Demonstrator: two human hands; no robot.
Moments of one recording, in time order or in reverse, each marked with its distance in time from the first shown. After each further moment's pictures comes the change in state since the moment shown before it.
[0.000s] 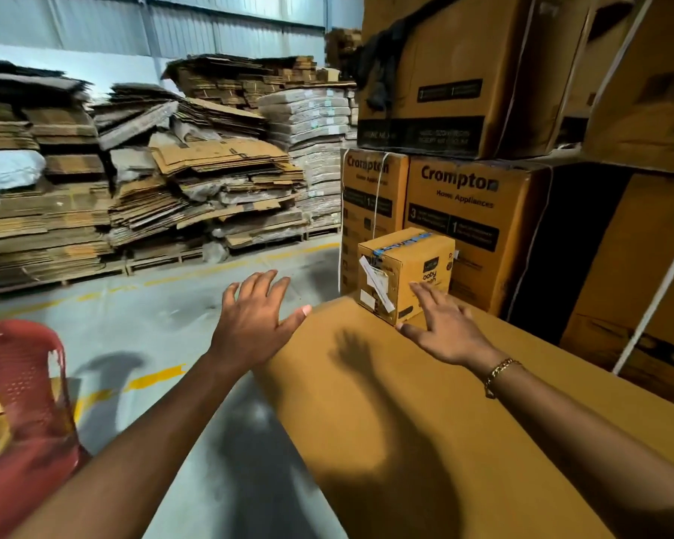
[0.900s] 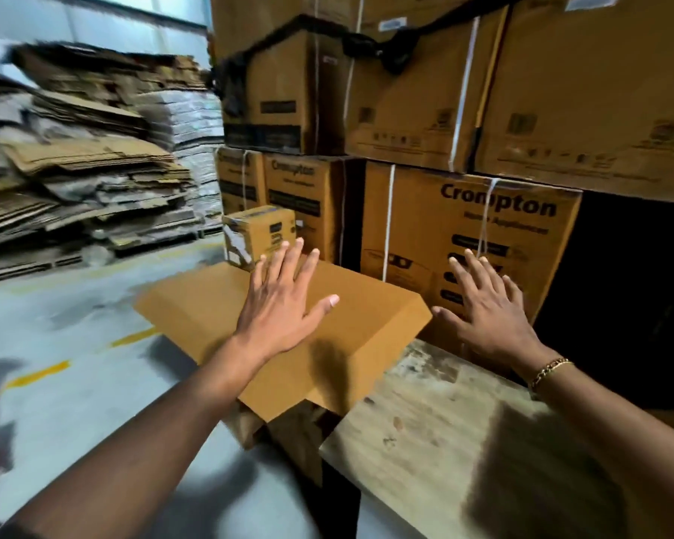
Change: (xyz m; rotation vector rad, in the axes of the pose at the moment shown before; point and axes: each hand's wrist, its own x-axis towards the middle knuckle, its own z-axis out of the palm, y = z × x) left_hand -0.344 0.389 -0.216 -0.194 0.096 0.377; right_hand -0.600 0.154 -0.223 -0.342 0.263 0.340
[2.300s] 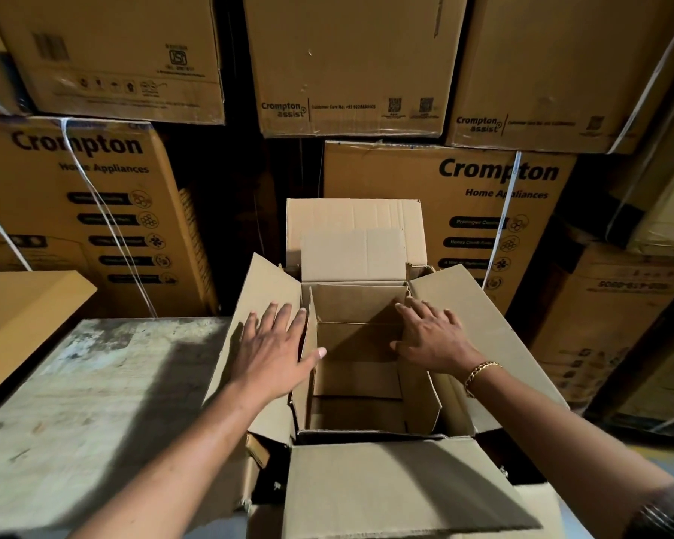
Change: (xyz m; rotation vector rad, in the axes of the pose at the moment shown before) left_hand -0.095 0.684 0.071 -0.209 -0.368 0.562; right_hand -0.439 0.528 -0.097 -0.092 -0.348 0.577
